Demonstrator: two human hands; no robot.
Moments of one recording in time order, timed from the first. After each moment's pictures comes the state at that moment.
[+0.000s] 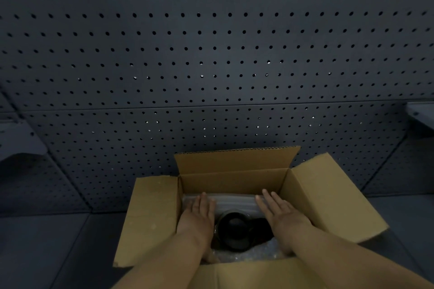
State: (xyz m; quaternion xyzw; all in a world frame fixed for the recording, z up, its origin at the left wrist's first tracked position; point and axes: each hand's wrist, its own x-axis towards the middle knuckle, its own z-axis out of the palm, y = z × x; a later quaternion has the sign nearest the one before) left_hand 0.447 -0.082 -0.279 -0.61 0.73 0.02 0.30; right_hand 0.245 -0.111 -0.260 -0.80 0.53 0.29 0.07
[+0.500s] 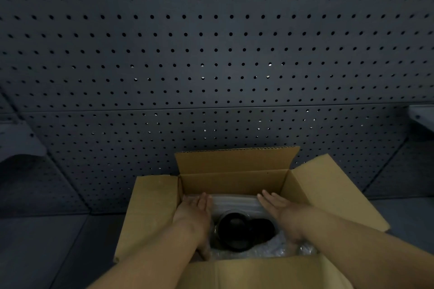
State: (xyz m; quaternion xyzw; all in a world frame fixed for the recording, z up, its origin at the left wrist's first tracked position) left_hand 0.456 -0.096 -0.254 -0.58 0.74 0.06 0.33; right_hand 0.237 -0.135 -0.239 -0.79 0.49 0.34 0.15
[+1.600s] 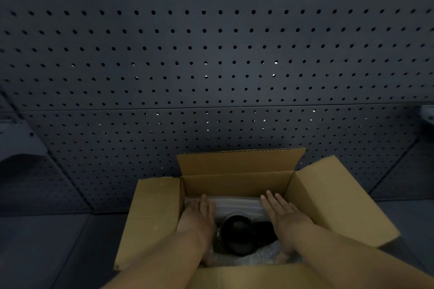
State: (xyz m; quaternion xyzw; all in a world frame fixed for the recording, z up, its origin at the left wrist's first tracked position) left_hand 0.450 -0.089 -0.269 -0.59 0.73 0.01 0.34; right_hand 0.248 -0.134 -0.271 -0.78 0.53 0.31 0.11
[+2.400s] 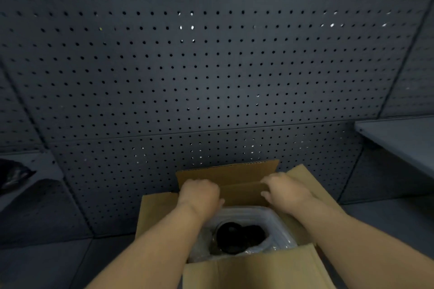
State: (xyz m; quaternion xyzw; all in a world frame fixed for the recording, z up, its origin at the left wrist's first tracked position) left_hand 0.437 -0.071 -0.142 -0.61 0.78 -0.07 0.11; right_hand 0.234 -0.103 -0.153 -0.79 0.61 0.02 0.04
